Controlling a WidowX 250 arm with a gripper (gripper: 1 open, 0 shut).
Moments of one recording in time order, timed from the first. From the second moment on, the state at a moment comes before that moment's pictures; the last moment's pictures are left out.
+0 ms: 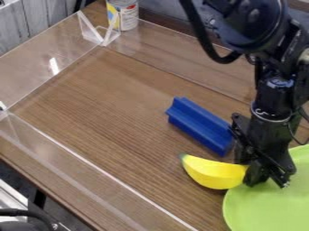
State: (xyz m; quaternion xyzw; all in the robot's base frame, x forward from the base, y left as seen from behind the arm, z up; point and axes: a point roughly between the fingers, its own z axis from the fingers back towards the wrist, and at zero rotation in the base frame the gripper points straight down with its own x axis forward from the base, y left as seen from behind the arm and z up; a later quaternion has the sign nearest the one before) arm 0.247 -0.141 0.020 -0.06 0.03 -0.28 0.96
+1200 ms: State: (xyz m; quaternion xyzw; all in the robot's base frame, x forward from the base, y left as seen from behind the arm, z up) arm 0.249 -0.142 0.019 -0.06 0.04 -0.29 0.96
